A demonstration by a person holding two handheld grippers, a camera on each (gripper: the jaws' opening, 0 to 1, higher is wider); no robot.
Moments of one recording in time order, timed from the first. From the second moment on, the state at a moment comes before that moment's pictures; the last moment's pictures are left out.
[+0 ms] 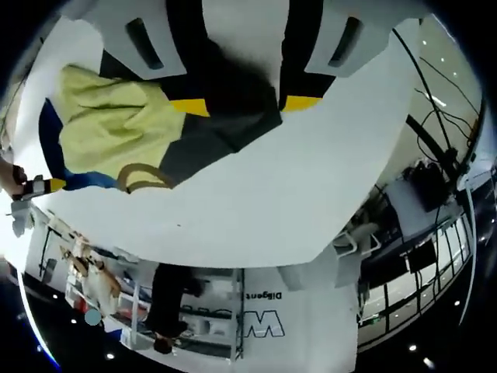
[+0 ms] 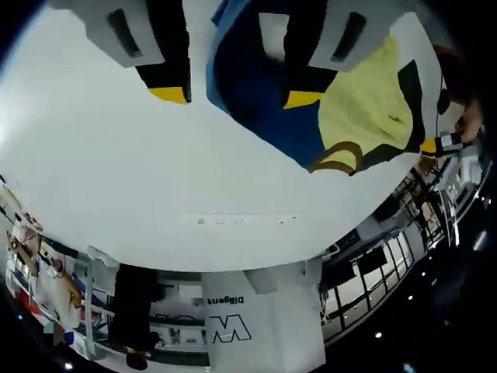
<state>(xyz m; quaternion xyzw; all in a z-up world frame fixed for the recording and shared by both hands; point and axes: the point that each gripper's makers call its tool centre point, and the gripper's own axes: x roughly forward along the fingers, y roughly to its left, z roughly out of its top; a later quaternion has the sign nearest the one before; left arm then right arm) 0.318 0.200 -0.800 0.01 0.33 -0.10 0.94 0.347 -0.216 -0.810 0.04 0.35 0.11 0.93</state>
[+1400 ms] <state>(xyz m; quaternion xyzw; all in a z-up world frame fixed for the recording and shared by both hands) 0.215 0.042 -0.811 -0.03 0.35 -0.28 0.90 0.273 -0.140 -0.797 0.06 0.32 0.21 0.92</state>
